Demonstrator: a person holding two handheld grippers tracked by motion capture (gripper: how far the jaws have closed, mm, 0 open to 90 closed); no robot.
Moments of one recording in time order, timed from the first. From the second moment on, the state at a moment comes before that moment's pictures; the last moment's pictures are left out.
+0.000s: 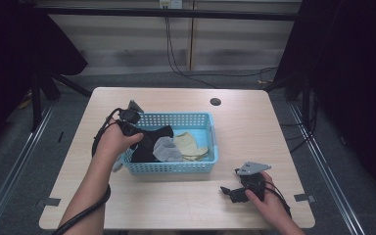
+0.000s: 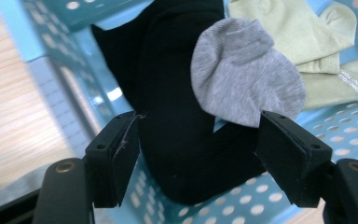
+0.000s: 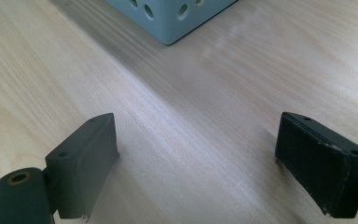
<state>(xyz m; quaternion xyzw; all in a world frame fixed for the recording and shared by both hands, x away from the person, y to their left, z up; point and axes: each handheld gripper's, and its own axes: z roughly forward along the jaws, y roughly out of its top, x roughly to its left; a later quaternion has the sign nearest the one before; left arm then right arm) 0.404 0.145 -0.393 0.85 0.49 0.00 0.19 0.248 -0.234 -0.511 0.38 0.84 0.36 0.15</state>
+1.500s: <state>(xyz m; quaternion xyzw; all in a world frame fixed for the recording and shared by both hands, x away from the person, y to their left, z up) 0.416 0.092 -0.451 0.89 0.44 -0.02 0.14 0.248 -0.234 -0.511 0.38 0.84 0.36 0.15</state>
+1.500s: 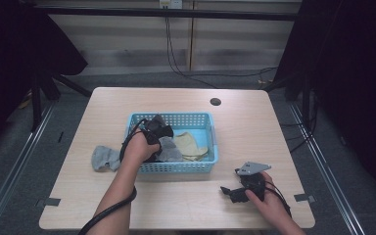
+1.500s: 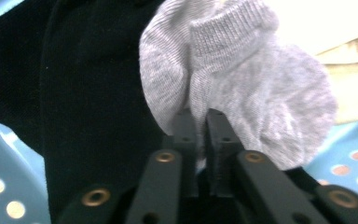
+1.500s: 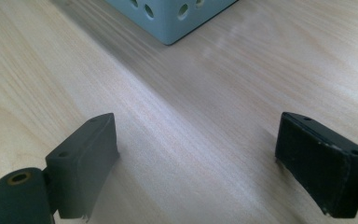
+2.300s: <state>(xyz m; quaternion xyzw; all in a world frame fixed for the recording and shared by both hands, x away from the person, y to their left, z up) 0.414 0.108 -0.397 0.89 0.43 -0.02 0.14 0.248 -0.234 -0.511 0.38 0.84 0.36 0.15</state>
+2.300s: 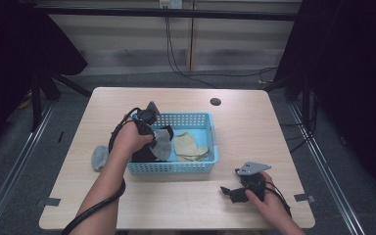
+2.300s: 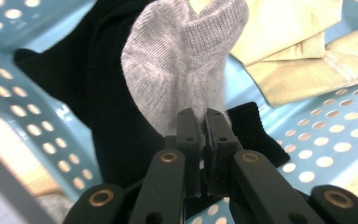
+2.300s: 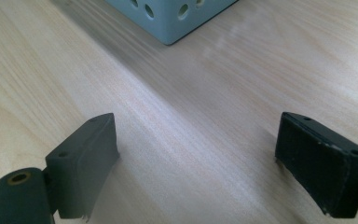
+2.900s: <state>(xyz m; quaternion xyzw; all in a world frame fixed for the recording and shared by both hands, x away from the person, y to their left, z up) 0.415 0.122 -0.362 0.89 0.43 -0.01 0.12 0.248 -0.234 -0.511 0.38 0.84 0.36 0.15</state>
